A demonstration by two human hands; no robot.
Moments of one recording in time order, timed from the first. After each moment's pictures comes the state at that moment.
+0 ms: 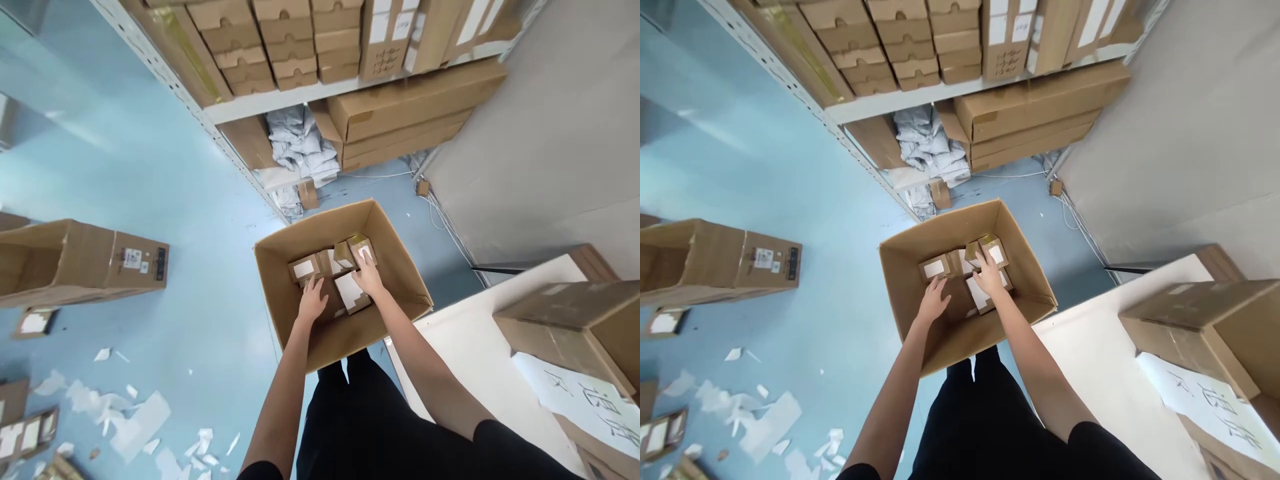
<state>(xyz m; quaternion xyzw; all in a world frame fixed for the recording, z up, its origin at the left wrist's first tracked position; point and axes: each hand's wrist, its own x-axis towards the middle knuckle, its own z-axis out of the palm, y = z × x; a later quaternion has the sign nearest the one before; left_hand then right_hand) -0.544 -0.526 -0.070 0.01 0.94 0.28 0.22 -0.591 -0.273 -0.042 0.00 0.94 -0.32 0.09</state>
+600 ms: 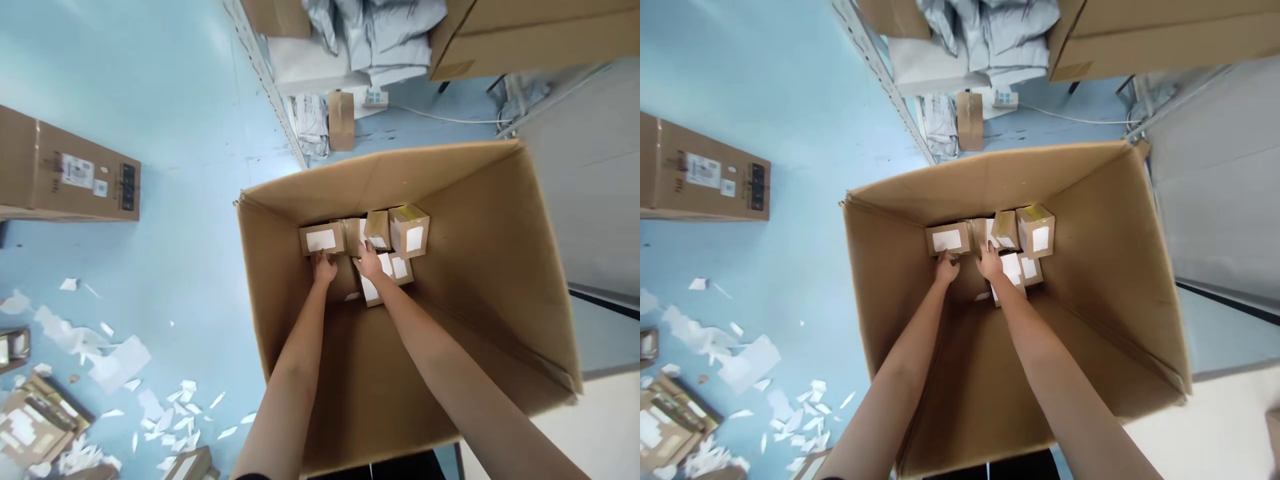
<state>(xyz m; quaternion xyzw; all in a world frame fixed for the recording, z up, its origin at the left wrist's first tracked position) -0.621 -0.579 -0.421 -0.29 0.84 0.38 0.25 -0.660 -0.392 -0.388 -0.02 0.93 -0.24 0.28</state>
